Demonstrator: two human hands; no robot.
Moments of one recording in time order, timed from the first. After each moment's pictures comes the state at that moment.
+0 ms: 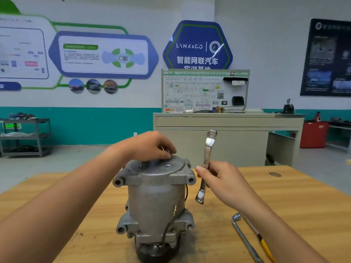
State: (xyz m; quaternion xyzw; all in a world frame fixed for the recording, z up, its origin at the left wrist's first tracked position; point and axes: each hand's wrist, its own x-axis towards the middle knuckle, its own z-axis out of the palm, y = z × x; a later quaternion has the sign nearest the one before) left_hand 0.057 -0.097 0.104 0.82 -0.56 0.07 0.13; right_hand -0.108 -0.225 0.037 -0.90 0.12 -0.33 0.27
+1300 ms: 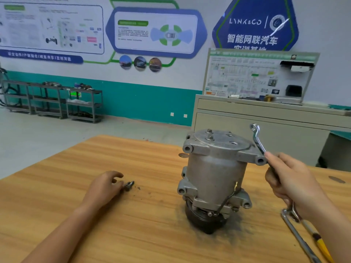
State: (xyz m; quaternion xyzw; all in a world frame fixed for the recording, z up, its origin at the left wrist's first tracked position) left_hand 0.128 0.106 -0.110 0.92 -0.12 0.15 0.33; right_hand -0.115 -0.195 0.026 -0.77 0.15 -0.28 0.56
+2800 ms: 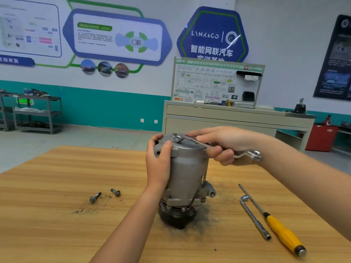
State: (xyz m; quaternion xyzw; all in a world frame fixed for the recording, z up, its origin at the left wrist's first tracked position) left_hand 0.007 -0.069 -0.008 0.55 -0.23 0.11 0.80; right_hand -0.105 -0.166 0.108 -0.81 0.10 0.06 0.58
